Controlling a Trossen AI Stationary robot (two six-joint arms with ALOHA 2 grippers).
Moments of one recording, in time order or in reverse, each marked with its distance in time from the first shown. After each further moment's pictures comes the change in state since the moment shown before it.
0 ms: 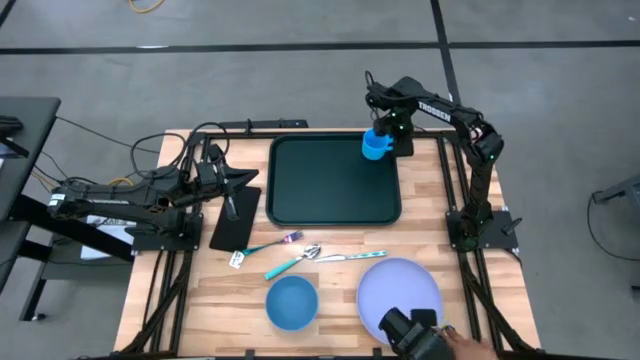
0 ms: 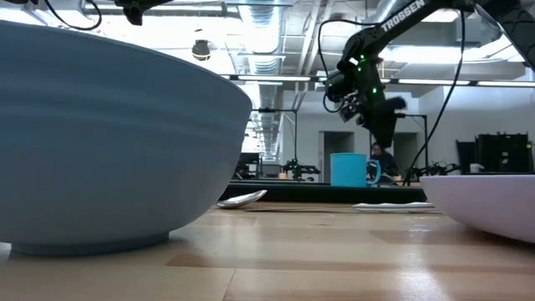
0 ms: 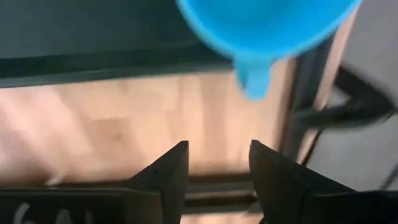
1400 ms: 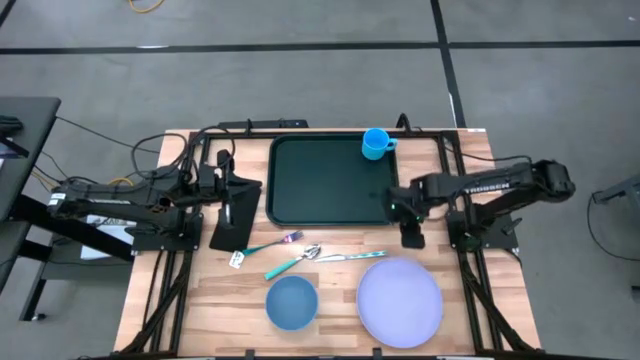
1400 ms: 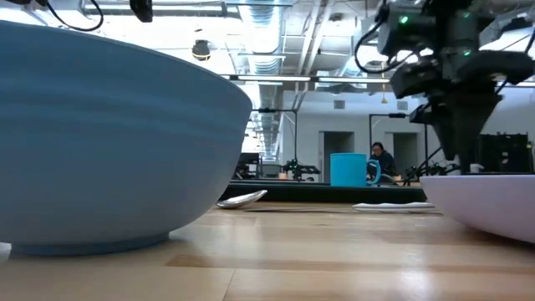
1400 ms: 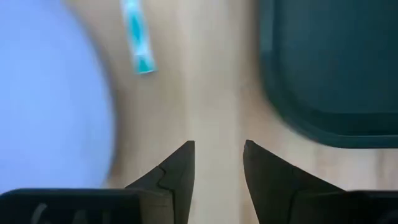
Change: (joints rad) left arm 0.000 0.025 0.000 0.063 0.201 -0.113; right arm 0.803 -0.652 -0.879 0.511 -0.329 0.768
